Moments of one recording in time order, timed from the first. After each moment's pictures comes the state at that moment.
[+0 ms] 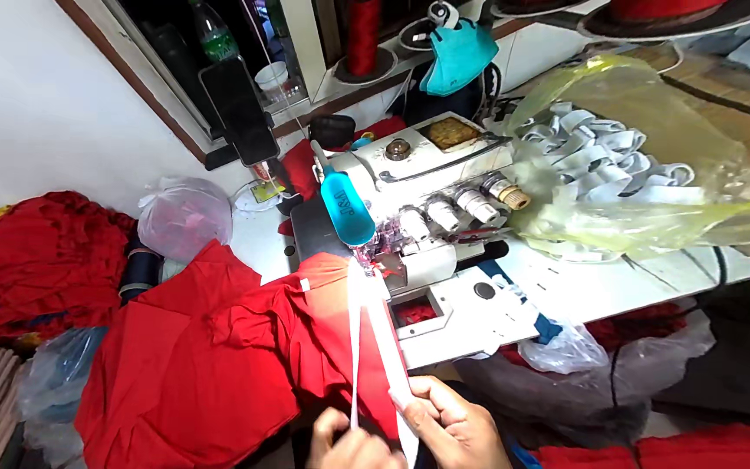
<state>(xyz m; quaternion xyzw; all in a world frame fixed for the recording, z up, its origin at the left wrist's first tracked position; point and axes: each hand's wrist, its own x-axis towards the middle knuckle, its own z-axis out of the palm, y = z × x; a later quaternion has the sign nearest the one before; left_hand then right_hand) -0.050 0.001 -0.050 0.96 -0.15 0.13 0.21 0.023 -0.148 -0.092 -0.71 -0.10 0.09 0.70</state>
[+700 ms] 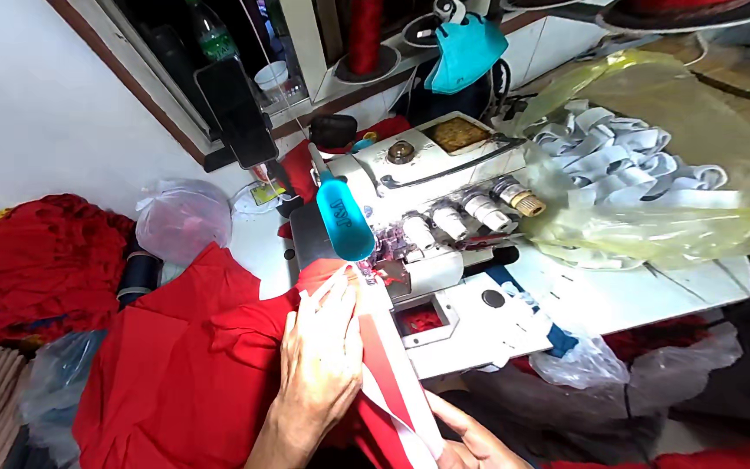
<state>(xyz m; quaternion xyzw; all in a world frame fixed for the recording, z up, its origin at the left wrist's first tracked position) 0.068 0.039 -0.055 0.98 -0.02 0.17 0.10 0.007 -0.161 -0.081 -0.57 -0.03 0.15 0.81</state>
